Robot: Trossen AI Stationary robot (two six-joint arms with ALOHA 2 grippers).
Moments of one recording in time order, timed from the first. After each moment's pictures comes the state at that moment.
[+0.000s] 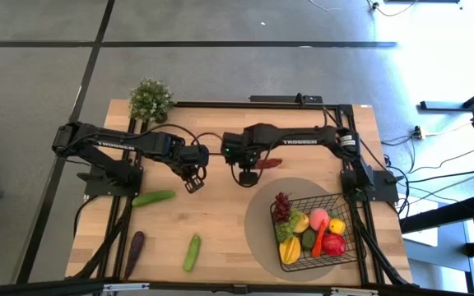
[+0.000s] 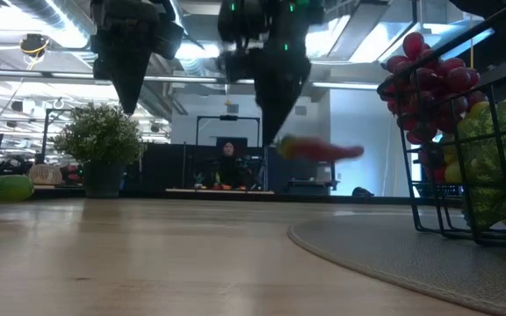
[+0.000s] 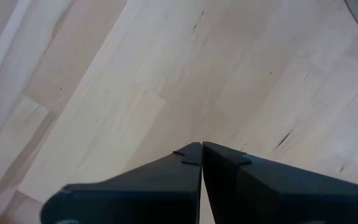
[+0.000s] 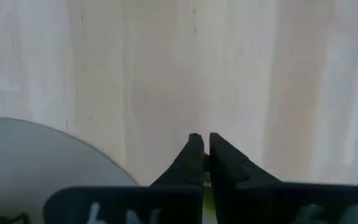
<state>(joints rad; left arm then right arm) -0.02 1.37 1.12 -0.98 -0.09 -0.62 -0.09 2.11 1.86 -1.10 -0.02 -0.11</state>
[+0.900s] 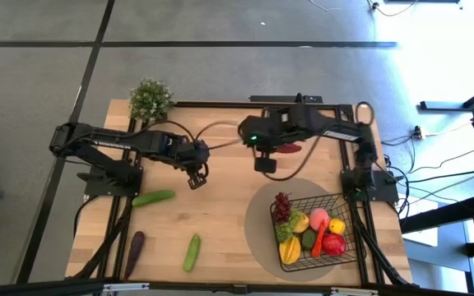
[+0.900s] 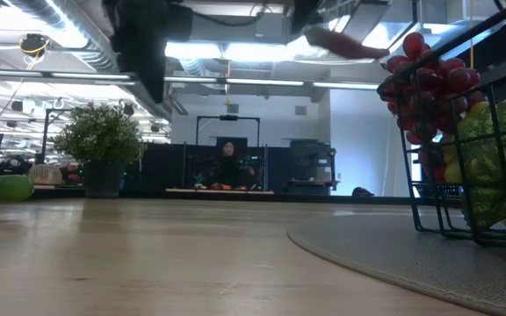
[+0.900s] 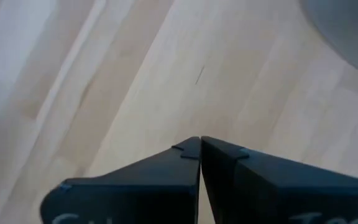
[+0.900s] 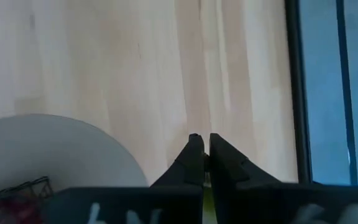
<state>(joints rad) -0.02 1.34 1.12 -0.87 -0.23 -0.45 0.00 1.97 2.33 -1.57 0.26 0.03</state>
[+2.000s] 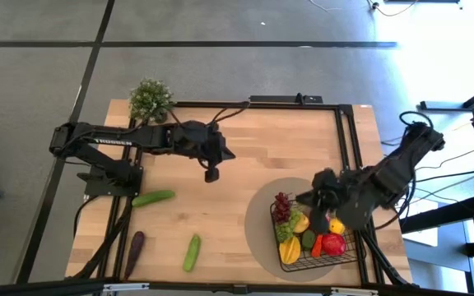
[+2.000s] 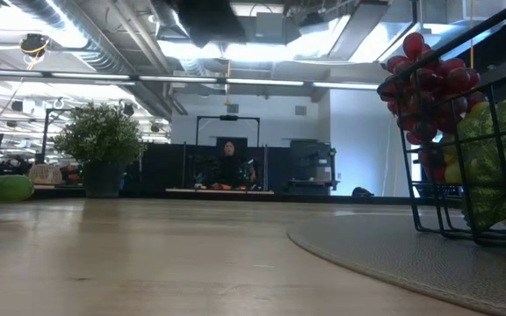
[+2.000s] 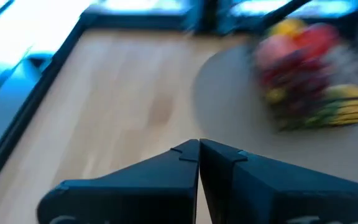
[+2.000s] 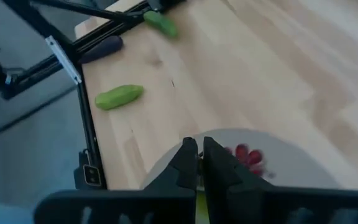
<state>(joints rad) 0.06 1.34 1.12 -0.26 -0.07 0.00 0.72 1.27 1.40 -1.01 0.61 1.07</state>
